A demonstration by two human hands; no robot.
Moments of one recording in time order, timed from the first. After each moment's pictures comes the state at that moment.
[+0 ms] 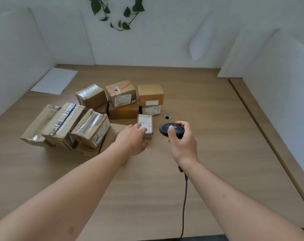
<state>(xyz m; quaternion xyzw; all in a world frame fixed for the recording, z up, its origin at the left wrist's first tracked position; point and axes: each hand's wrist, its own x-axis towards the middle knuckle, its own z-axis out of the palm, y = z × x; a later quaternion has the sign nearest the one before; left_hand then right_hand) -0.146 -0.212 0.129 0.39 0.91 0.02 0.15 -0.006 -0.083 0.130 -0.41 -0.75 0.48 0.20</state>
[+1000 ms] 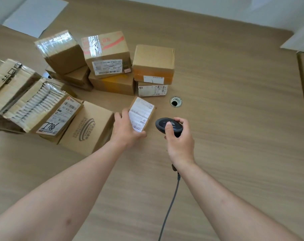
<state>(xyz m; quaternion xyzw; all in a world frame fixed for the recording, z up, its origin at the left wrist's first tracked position) -0.218 -0.093 -0.048 0.00 0.93 0.30 0.23 -0.106 0.055 -0.016 -0.40 -0.73 0.55 0.04</state>
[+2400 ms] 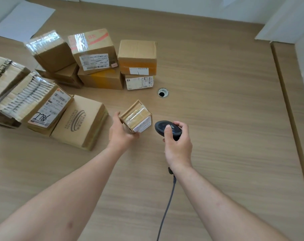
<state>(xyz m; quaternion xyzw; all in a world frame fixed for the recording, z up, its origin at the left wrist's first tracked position) -0.147 -0.098 -0.050 -0.02 0.87 0.44 0.21 -0.031 0.047 -0.016 -0.44 -0.68 0.57 0.11</state>
